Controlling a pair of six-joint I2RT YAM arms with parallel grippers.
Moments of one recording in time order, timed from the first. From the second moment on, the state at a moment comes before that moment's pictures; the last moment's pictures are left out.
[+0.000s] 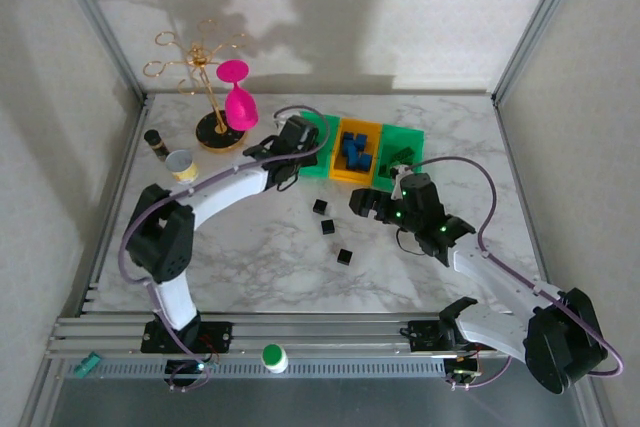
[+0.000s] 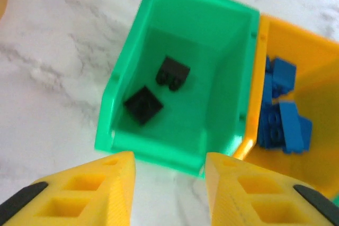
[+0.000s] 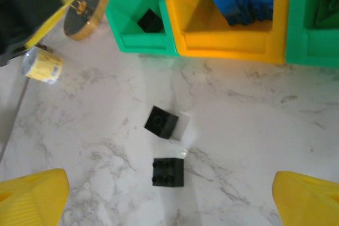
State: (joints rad) left arm -0.63 1.77 1.34 -0.33 -0.34 -0.65; right arm 0.55 1.07 0.60 -0.12 -0.16 0.65
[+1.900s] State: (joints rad) left arm -0.66 1.96 1.45 -0.45 -0.37 -0.63; right arm 0.55 1.11 0.57 -0.07 -0.15 0.65
